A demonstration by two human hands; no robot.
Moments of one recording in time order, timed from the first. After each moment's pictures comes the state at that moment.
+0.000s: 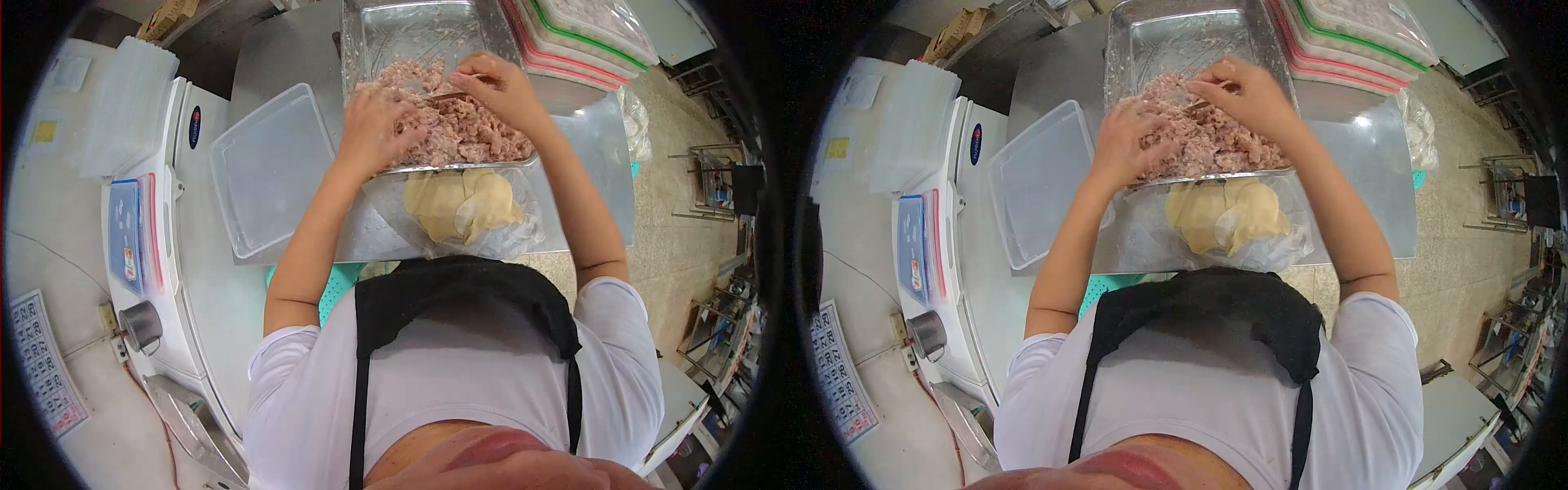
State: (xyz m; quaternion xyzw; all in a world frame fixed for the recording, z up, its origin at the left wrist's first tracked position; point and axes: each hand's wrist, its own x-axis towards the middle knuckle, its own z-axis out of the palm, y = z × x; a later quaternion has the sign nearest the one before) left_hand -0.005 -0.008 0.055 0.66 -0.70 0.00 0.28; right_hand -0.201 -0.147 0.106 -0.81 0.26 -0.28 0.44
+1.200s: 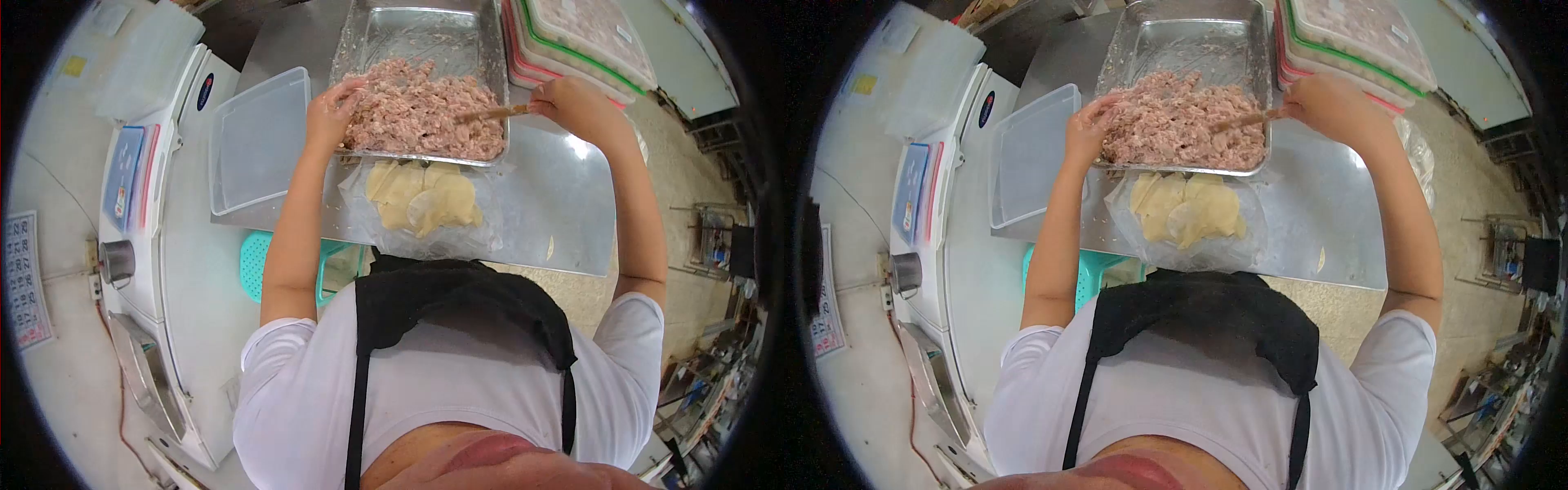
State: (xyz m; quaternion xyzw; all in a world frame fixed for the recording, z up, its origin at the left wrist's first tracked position) left_hand -0.016 -0.006 0.042 0.74 -0.50 -0.08 0.45; right_hand -0.330 -0.212 0.176 -0.99 0.15 0.00 0.03
